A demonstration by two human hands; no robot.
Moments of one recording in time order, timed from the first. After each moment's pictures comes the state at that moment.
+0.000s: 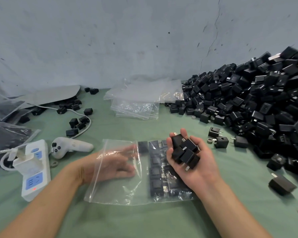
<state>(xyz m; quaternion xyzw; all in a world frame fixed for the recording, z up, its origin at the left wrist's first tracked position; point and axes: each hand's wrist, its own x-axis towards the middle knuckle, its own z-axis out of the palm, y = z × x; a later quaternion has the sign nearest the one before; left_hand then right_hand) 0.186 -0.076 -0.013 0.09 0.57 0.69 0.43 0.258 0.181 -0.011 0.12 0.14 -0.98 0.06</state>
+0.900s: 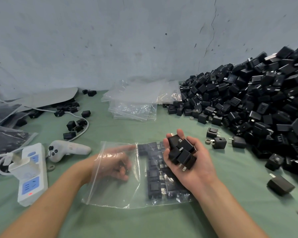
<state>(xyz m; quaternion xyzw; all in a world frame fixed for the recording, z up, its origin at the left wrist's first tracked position) 0.181 -0.058 -0.011 0.02 0.74 0.60 0.30 0.253 0.183 -0.016 0.12 0.14 -0.98 0.06</state>
